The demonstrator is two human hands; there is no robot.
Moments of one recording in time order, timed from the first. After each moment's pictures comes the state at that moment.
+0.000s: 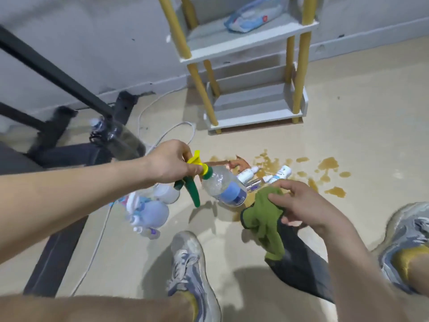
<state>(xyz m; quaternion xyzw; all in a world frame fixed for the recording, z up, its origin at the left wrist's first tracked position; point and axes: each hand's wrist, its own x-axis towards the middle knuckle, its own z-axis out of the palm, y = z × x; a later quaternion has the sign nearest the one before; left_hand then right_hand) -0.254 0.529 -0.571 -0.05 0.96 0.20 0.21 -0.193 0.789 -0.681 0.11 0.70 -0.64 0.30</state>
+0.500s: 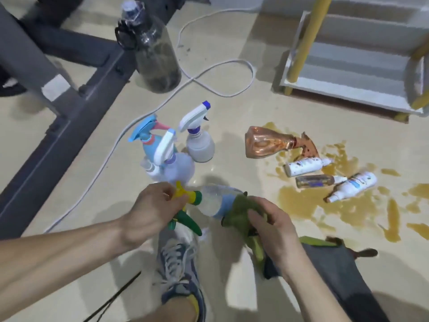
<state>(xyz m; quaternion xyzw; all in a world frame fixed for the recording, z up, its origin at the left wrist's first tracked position) -0.141 0.344 -0.745 -0.34 0.83 0.42 0.15 -0.174 0.577 -0.794 0.05 0.68 -0.66 0.31</state>
